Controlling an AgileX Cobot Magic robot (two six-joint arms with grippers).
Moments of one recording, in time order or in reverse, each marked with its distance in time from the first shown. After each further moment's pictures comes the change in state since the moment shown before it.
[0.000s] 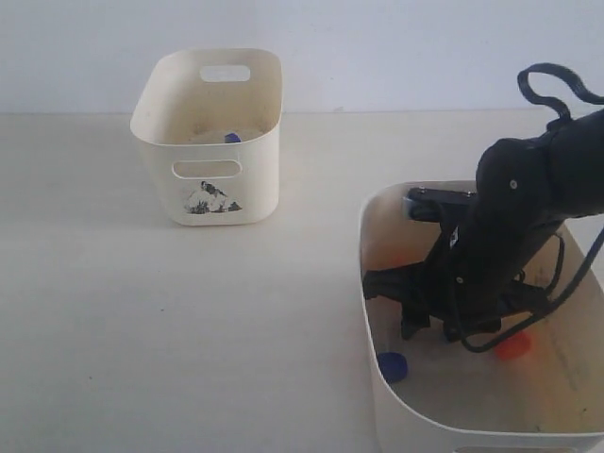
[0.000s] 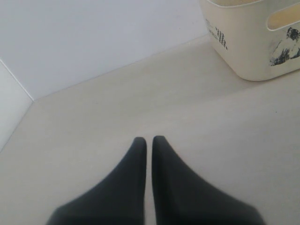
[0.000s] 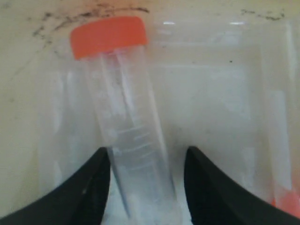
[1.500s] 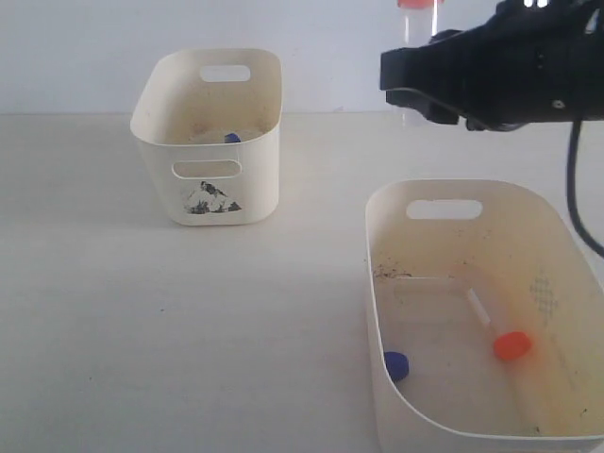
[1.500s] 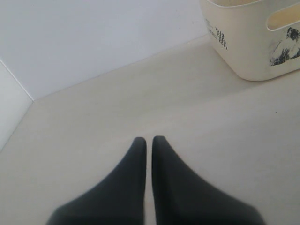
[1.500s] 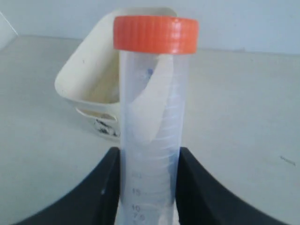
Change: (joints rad) left arm 0.000 0.000 0.000 0.000 0.000 0.000; right arm 0.036 -0.564 -0.002 0.176 -0.323 -0.406
